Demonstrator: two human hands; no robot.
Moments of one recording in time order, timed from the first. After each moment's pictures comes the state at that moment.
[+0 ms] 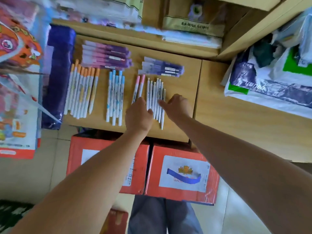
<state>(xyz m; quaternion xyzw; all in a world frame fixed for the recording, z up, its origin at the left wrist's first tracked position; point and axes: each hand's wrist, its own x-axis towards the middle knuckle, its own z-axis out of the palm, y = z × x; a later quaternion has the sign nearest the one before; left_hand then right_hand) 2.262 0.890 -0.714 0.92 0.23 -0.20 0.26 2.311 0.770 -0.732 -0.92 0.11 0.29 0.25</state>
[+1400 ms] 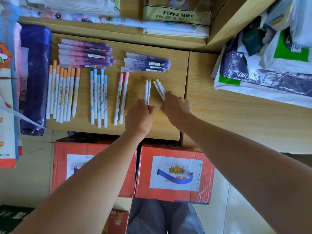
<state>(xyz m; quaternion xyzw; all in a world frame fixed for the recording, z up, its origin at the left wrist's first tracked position) 2.268 0.849 -0.729 0.90 0.21 -0.23 0.30 2.316 0.730 -0.736 -0.95 -0.08 0.31 0.06</state>
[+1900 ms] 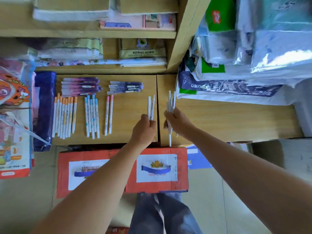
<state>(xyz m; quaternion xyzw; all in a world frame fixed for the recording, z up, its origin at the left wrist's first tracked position) 2.245 0.774 -0.637 0.81 0.16 -0.27 0.49 2.274 0.635 -0.625 -0.82 0.11 0.32 0.47</state>
